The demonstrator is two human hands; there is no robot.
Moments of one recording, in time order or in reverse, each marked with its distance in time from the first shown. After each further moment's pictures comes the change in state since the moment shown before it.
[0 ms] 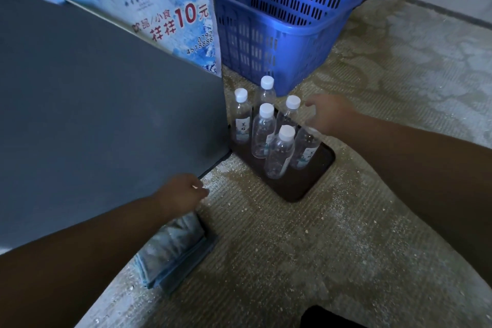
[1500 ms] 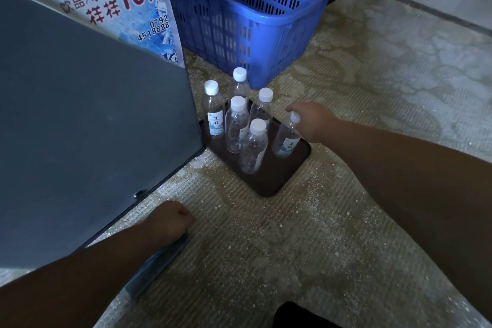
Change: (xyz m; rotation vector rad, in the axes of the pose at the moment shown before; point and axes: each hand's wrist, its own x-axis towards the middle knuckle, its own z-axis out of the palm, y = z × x) left_hand -0.006 -0.006 0.064 -0.037 -0.141 -0.049; right_hand 0.004 0.046 0.034 0.050 -0.068 -0.029
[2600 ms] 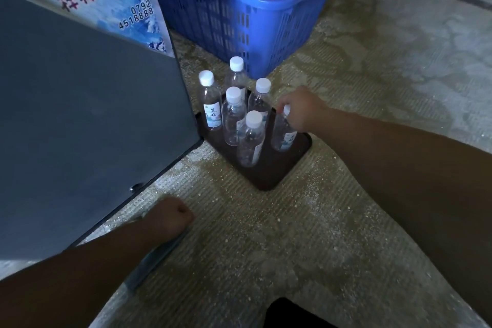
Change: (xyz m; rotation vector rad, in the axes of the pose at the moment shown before) left_hand -0.006 0.013 0.007 0.108 -0.006 -0.018; right_hand 0.001 -0.016 -0.006 0.038 -0.039 -0.030
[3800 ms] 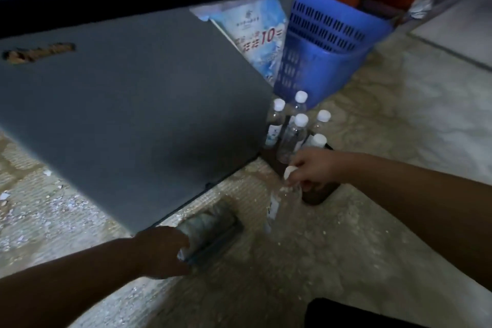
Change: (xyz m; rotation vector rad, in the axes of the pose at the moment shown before) left_hand -0.103 -0.134 -0.074 0.502 -0.228 0.179; right_hand -0.098 -0.149 0.001 0.291 -0.503 0.002
